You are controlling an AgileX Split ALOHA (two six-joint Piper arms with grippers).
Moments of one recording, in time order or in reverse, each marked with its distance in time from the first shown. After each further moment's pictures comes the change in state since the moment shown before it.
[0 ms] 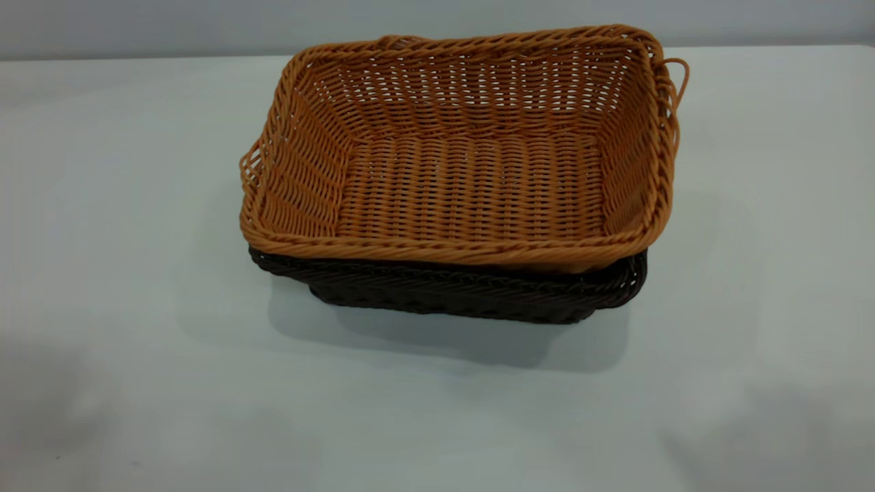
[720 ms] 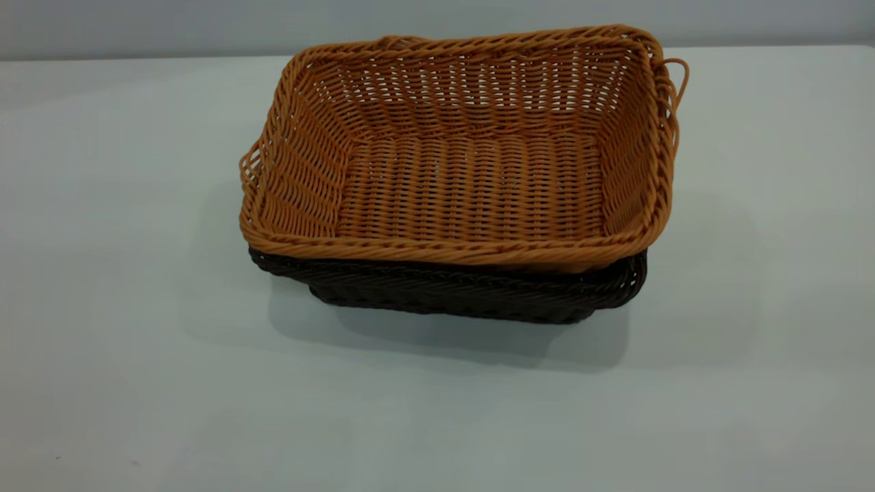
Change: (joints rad) left arm 0.000 -0.674 0.726 -0.038 0.000 0.032; right arm 0.000 -0.684 0.667 -0.026 0.012 -0.106
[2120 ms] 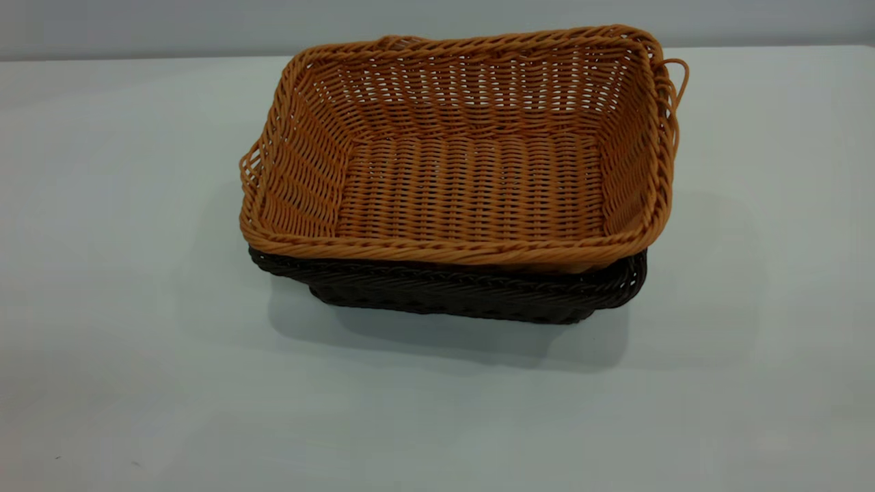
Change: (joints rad) left arm 0.083 -0.427 0.274 -0.002 -0.052 0.006; right arm 0.000 -0.275 0.082 0.017 -0.012 -0.031
